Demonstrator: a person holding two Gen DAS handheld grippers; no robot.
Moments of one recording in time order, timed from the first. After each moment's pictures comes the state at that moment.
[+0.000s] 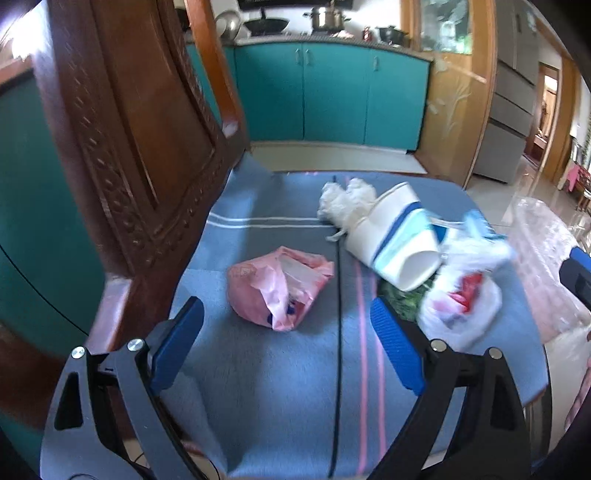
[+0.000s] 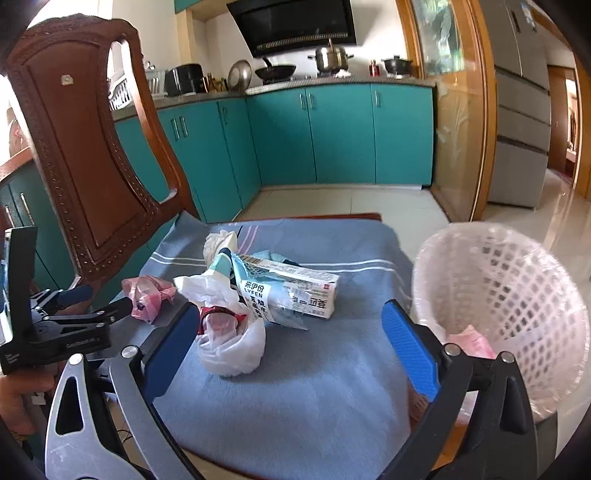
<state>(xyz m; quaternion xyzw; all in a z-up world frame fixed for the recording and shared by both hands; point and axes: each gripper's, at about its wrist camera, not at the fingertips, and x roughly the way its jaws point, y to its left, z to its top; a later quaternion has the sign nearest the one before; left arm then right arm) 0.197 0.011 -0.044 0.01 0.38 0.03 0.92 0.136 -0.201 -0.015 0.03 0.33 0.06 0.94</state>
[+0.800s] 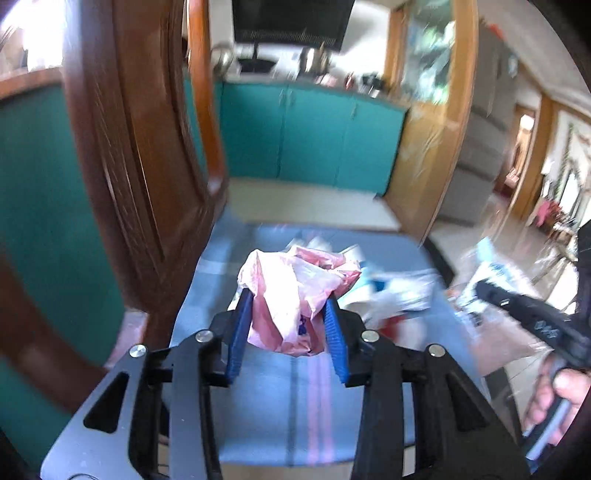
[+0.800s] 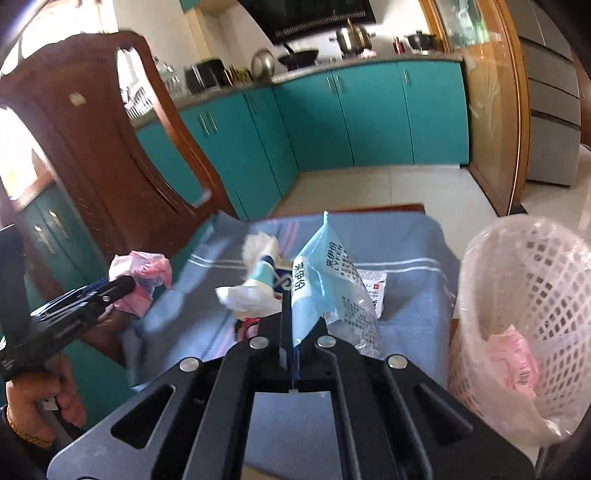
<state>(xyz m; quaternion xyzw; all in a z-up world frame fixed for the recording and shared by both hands) 0.137 0.009 0.027 -0.05 0.29 -0.04 0.96 0.141 -0.202 0.008 0.08 0.35 0.15 0.92</state>
